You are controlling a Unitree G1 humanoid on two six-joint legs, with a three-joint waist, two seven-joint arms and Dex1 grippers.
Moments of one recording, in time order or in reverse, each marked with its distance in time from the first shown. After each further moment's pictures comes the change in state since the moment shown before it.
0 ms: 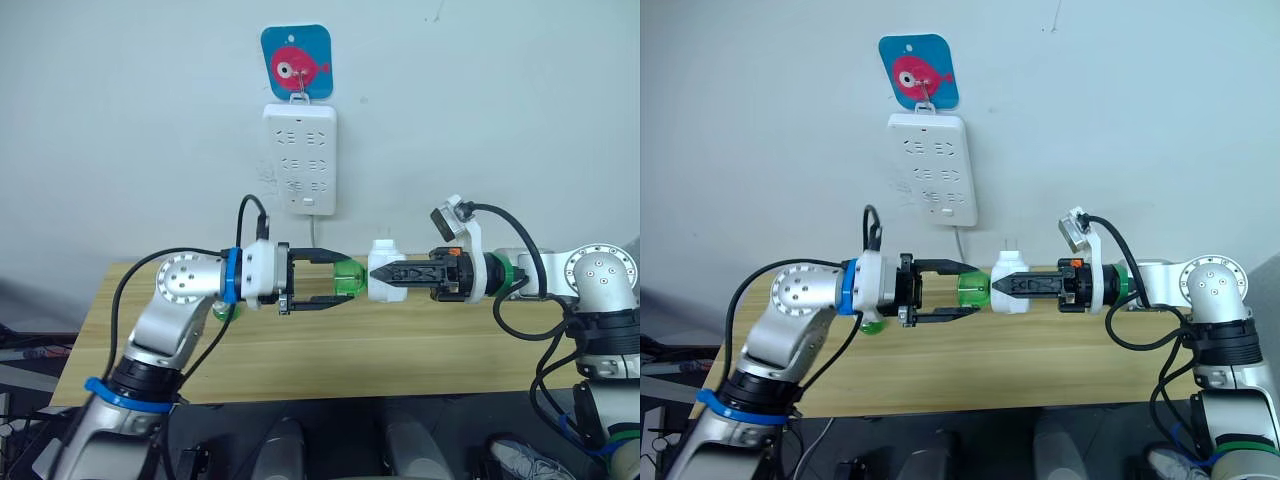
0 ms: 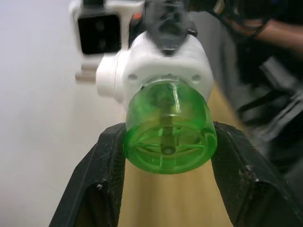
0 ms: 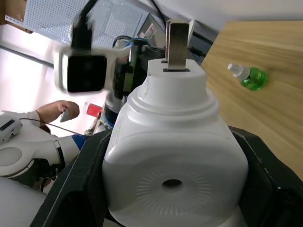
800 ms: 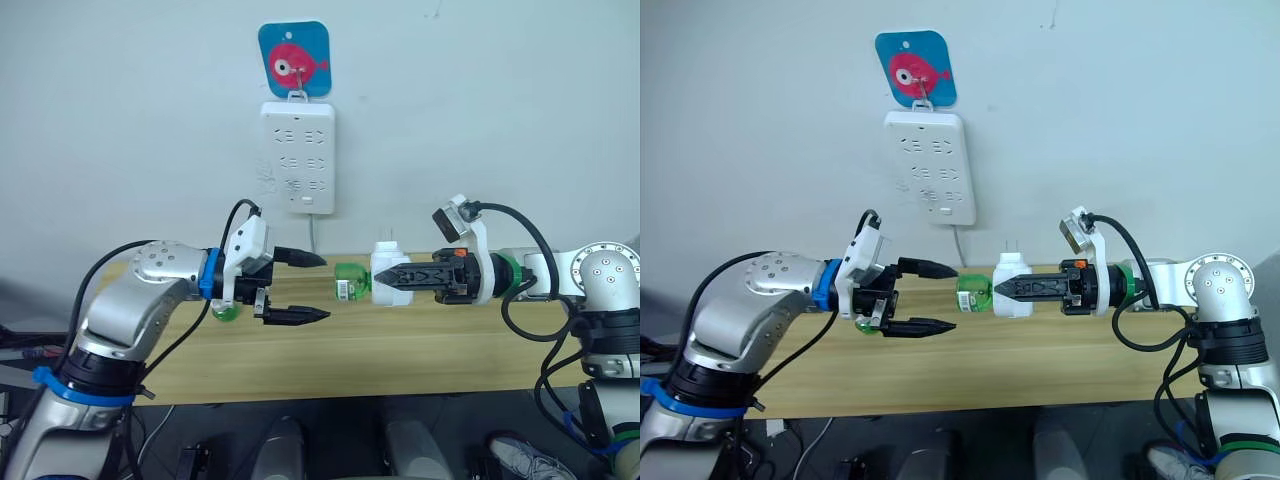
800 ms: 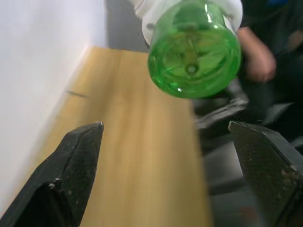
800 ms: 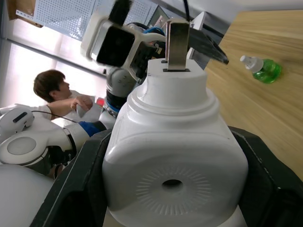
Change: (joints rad) left arm 0.059 0.037 0.049 0.013 0.107 -0.105 -0.051; right arm 0.001 -0.022 0.003 -0.005 0.035 0.022 0.022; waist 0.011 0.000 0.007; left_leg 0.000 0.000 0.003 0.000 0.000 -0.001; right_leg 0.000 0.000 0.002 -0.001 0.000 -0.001
